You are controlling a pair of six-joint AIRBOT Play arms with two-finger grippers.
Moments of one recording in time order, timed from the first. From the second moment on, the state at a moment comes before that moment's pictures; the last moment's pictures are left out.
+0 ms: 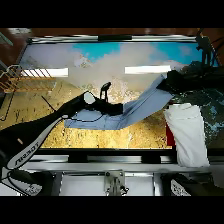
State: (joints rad) left arm -0.60 -1.71 1.33 0.71 -0.73 -1.50; right arm -0.06 -1.14 1.40 -0.91 1.42 1.52
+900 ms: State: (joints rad) left arm 0.22 -0.82 1.33 1.13 -1.01 -1.58; right arm 0.69 -1.65 1.40 -0.55 0.58 1.44
